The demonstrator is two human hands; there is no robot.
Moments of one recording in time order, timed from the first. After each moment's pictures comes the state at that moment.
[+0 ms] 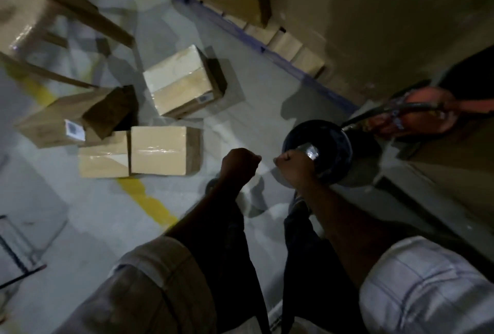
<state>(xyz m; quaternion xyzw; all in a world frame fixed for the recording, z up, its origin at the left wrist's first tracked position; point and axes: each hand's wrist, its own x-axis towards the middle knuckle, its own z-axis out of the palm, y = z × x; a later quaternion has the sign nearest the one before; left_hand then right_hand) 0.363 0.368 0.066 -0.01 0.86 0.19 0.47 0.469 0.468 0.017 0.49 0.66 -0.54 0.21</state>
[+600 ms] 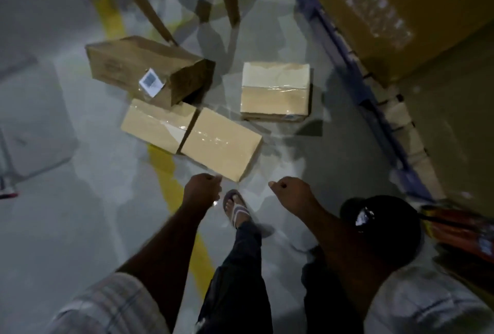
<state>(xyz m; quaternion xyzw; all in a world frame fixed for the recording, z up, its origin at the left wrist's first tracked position) 0.159 0.022 0.027 -0.30 0.80 0.36 0.38 0.228 0.236 0.016 0.27 0.81 -0.38 0.36</state>
